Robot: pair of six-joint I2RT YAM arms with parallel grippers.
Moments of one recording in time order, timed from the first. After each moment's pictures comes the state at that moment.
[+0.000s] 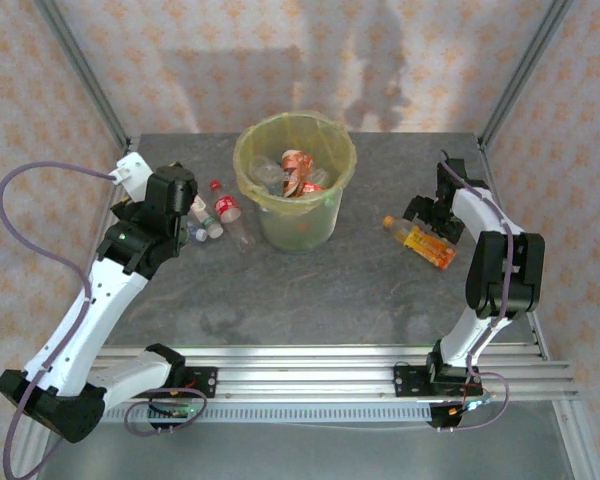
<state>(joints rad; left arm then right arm) -0.37 1.07 1.25 -0.78 -0.89 -0.70 -0.07 1.74 1.26 -0.79 -0.05 0.44</state>
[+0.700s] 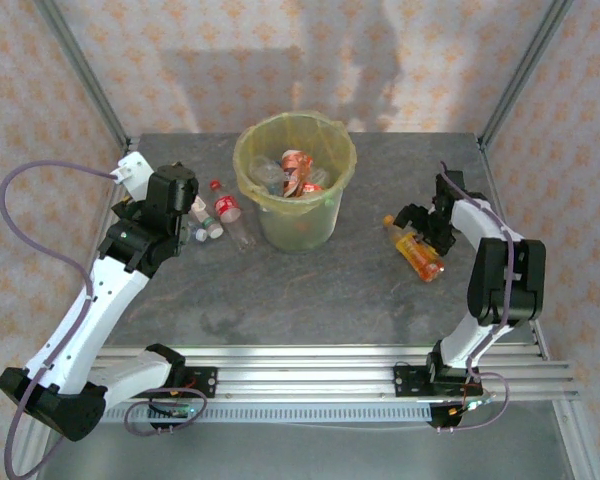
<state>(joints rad) -0.36 1.08 1.25 -0.78 -0.89 -0.70 -0.07 1.67 1.12 -0.73 -0.23 0.50</state>
